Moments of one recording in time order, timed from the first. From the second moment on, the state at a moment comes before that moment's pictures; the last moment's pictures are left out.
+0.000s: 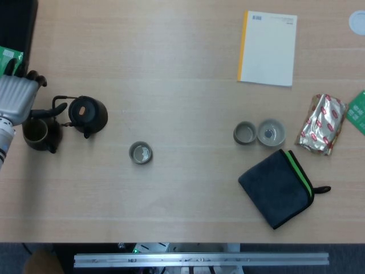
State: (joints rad) left arm -0.59 -1.27 -0.01 -1.35 1.11 0.90 0.33; right arm -0.03 -1.06 0.01 -1.51 -1.61 1.61 0.25
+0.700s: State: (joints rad) left arm -0.59 -1.29 -0.01 -1.37 1.07 0.85 0.36; right arm -0.04 -1.06 0.01 -1.49 -1.60 1.61 0.26
